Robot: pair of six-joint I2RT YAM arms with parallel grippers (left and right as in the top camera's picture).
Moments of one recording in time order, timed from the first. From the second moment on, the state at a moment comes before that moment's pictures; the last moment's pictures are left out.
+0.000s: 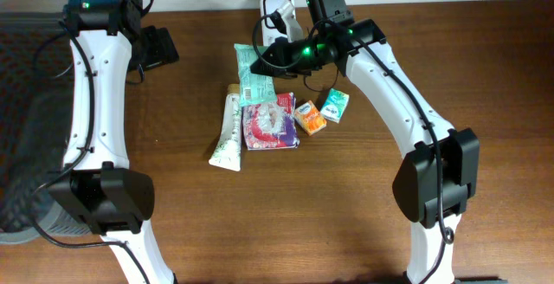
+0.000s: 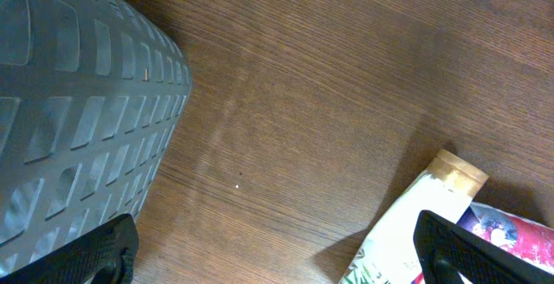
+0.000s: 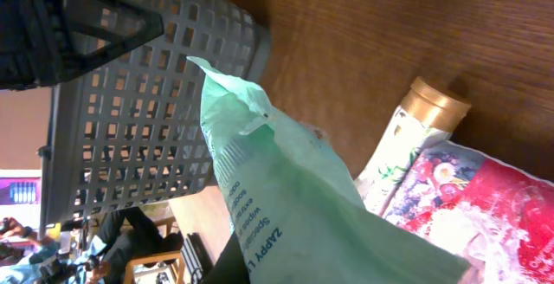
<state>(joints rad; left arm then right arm) 0.00 2.09 2.29 -1.45 -0.18 -0.36 0.36 2.12 1.98 -0.79 -0.85 0.34</state>
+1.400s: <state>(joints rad) 0.00 2.09 2.29 -1.45 -0.18 -0.36 0.24 2.10 1.64 -1.13 -0.04 0.36</state>
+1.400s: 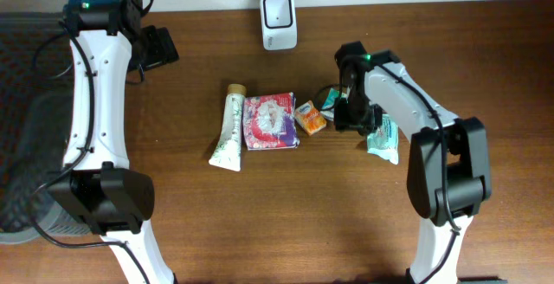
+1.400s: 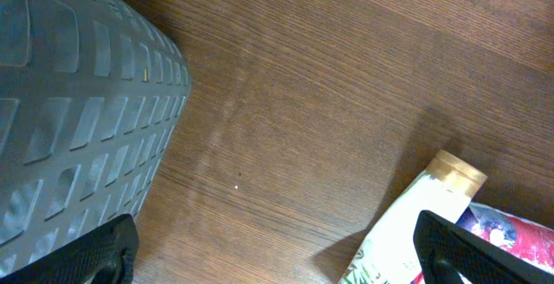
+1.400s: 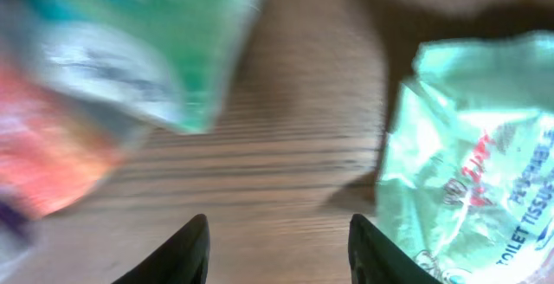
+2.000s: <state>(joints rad) 0.00 2.09 2.29 -1.45 -0.18 -0.36 0.07 2.09 1.99 -1.50 -0.06 0.20</state>
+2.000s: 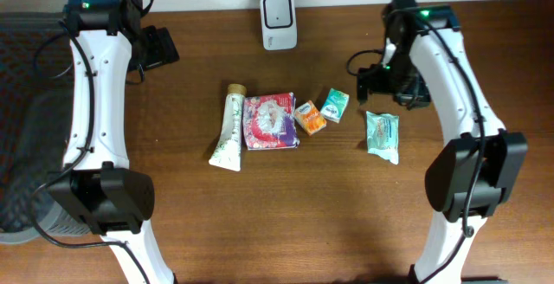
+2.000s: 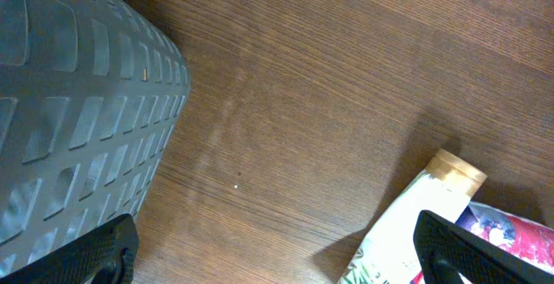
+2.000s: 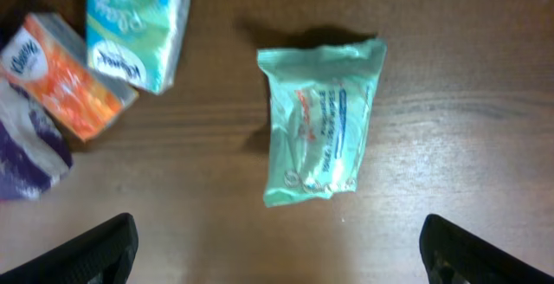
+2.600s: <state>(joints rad) 0.00 2.09 2.29 -1.45 -0.18 -0.36 -0.05 2.09 1.50 -1.08 -0.25 0.08</state>
